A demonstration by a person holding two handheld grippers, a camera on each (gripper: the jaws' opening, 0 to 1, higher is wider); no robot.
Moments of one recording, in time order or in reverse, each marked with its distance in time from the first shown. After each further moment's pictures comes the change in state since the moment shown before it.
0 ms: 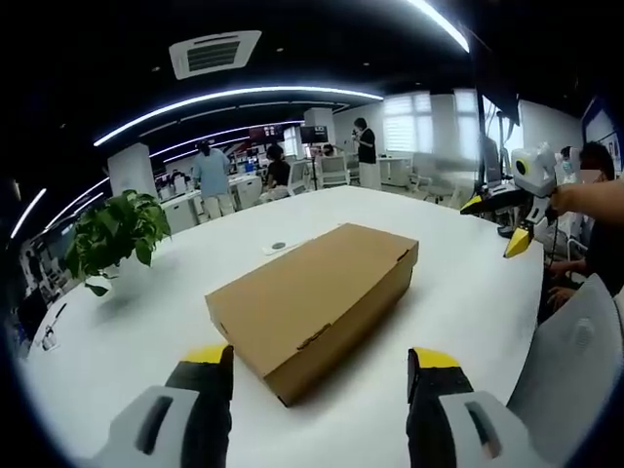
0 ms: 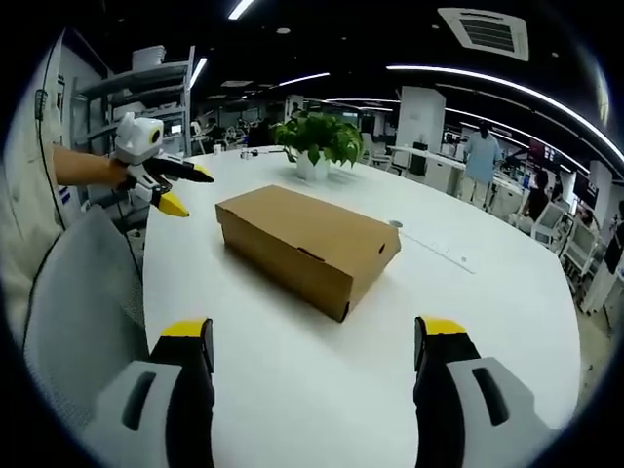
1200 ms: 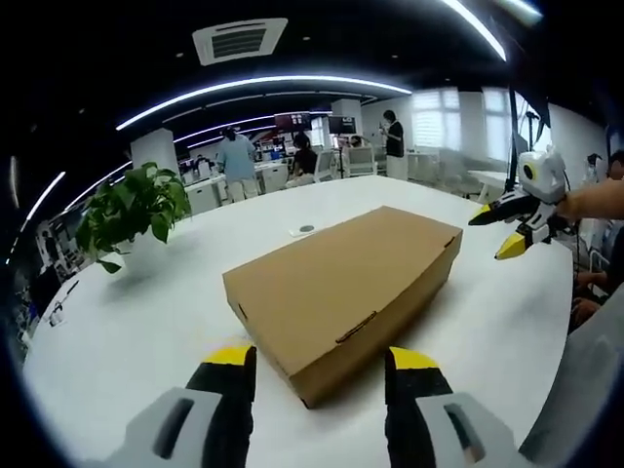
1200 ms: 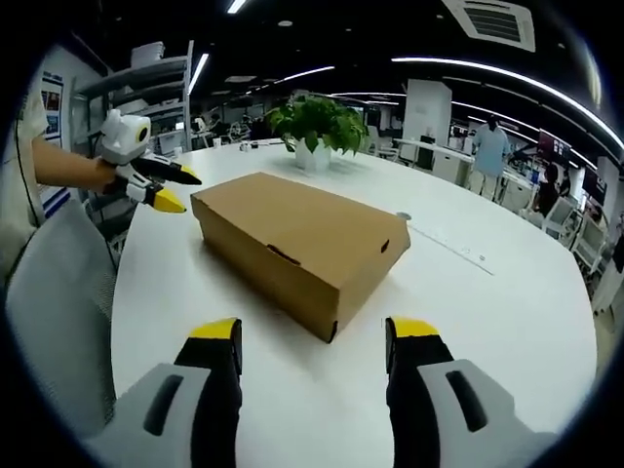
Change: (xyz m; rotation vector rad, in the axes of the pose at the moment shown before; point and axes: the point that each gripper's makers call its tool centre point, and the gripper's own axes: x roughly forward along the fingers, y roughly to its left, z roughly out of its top) left arm 0.030 0.028 -0.023 -0.062 0.034 0.102; right arm 0.065 -0.025 -0.008 0.015 0.021 0.029
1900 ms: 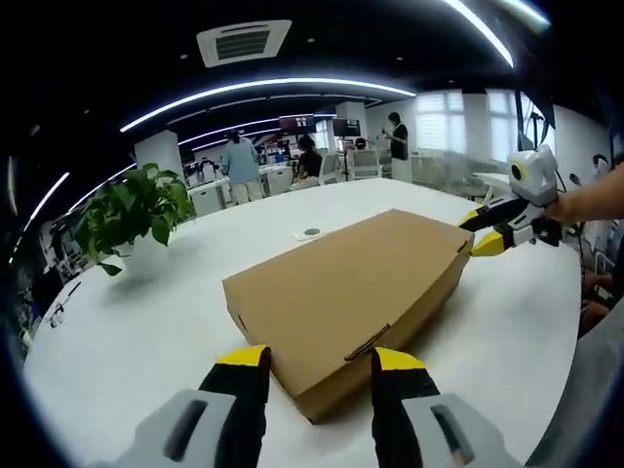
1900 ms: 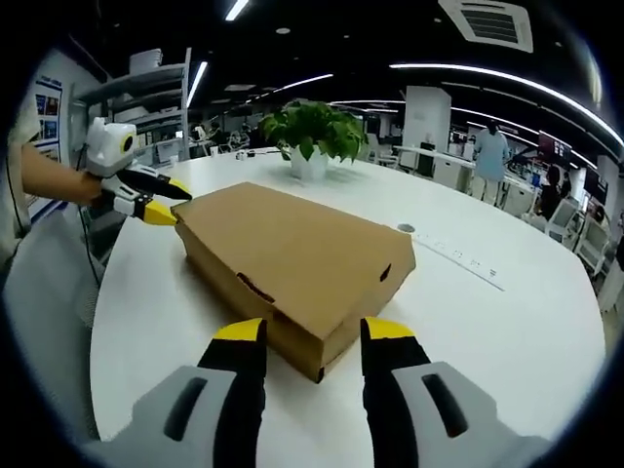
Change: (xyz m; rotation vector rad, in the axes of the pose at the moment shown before) left arm 0.016 0.004 0.005 0.012 -0.015 0.018; right arm 0.044 -0.012 0.016 0.005 -0.041 0.006
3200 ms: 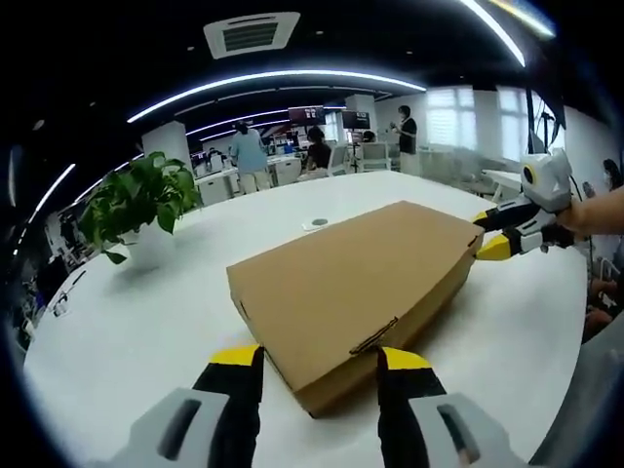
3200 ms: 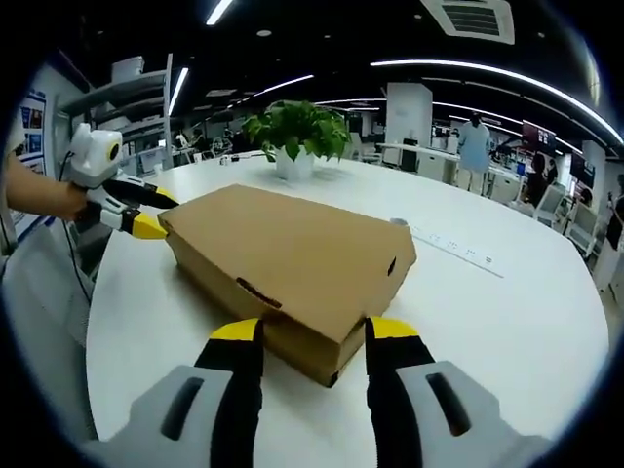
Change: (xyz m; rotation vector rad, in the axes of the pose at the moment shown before) left arm 0.002 0.004 -0.008 -0.037 0.040 0.035; right arm 0.005 0.005 -0.002 0.060 -0.012 -0.073
